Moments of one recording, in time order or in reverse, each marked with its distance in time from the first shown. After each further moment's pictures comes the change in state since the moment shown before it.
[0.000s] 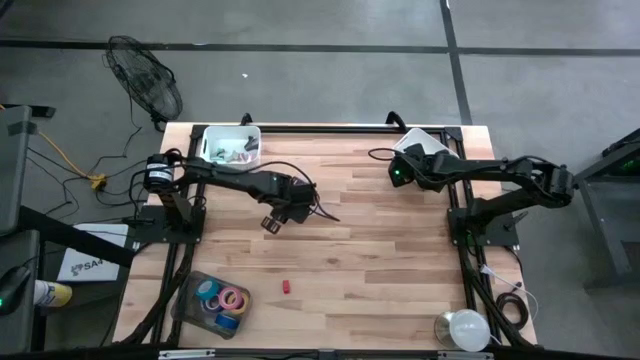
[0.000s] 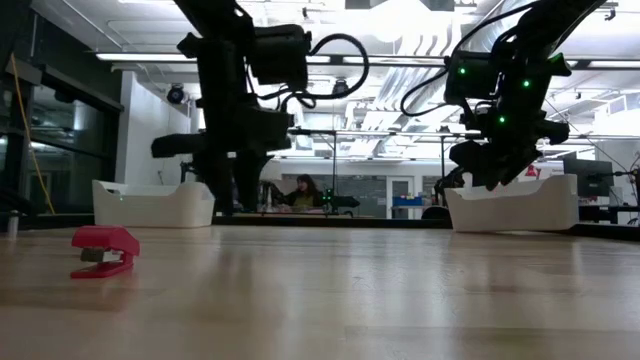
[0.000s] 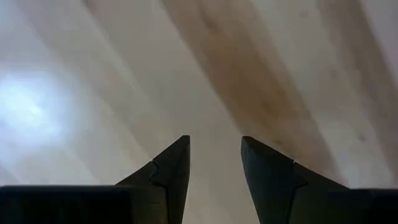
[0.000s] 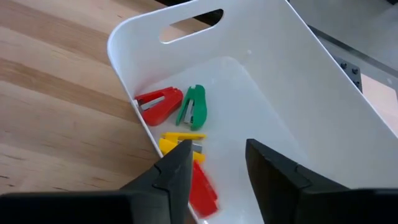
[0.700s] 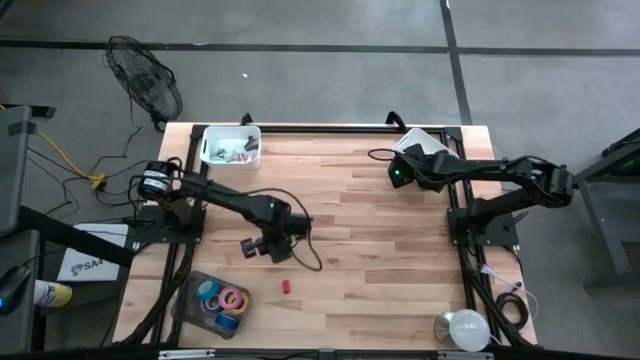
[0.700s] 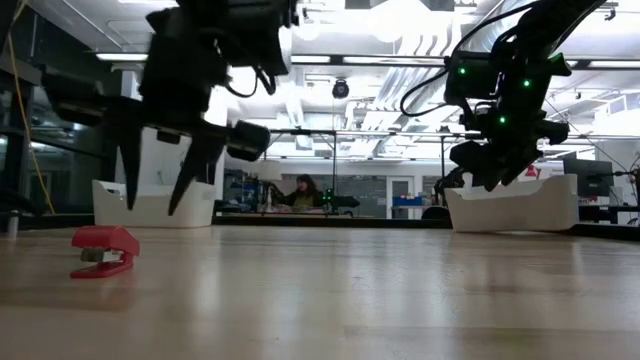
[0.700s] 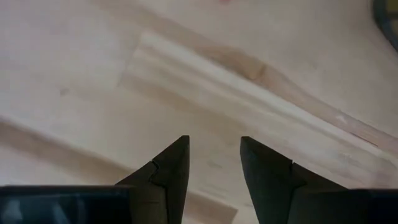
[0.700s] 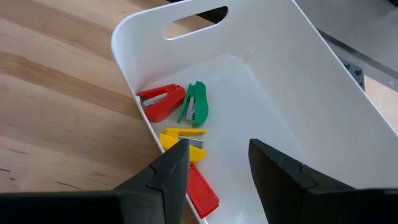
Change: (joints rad) left arm -0.187 -0.011 -0.022 -0.123 0.429 0.315; right arm 0.001 0.000 0.000 0.000 -0.008 -0.019
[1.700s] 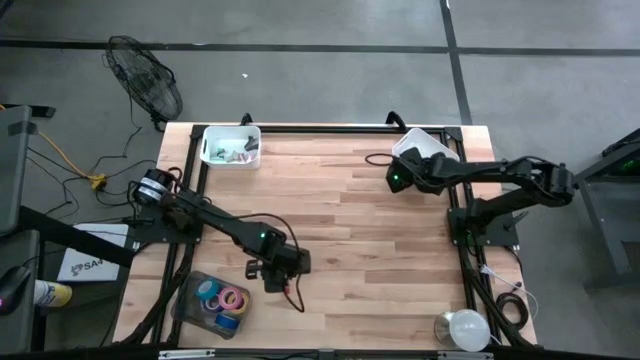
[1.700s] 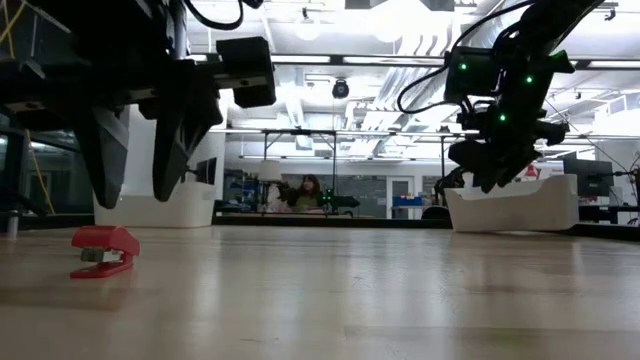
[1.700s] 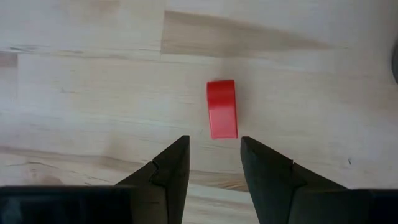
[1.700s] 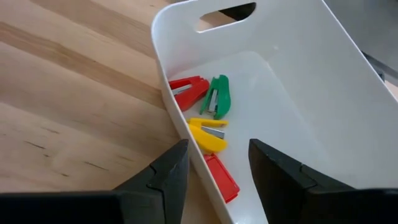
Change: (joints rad) left arm -0.254 0.002 0.000 0.270 -0.068 0.132; right arm 0.050 0.000 0.000 0.004 -0.033 -0.006
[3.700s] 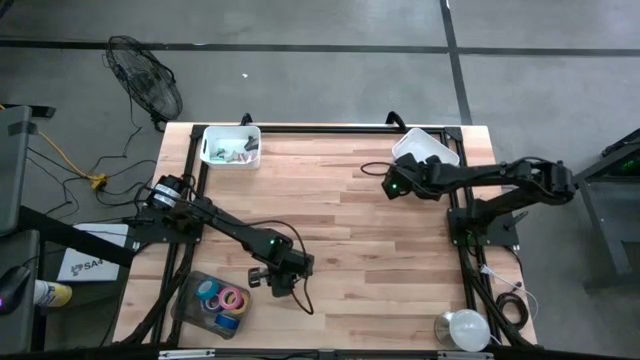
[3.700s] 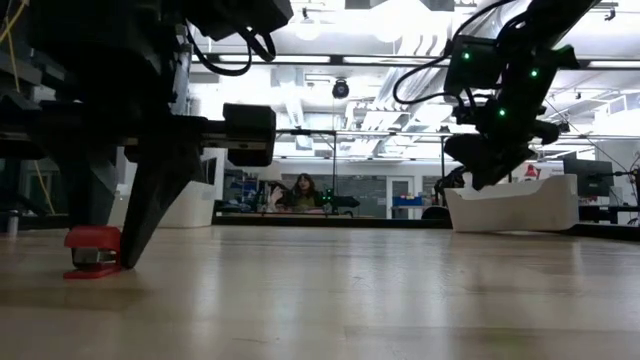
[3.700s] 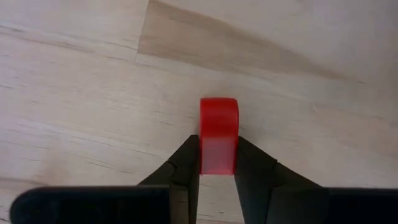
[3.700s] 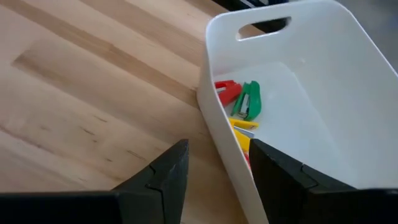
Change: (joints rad) left arm -0.004 0.125 0.002 0.059 0.076 -0.157; right arm 0.096 0.000 0.000 0.030 0.008 0.014
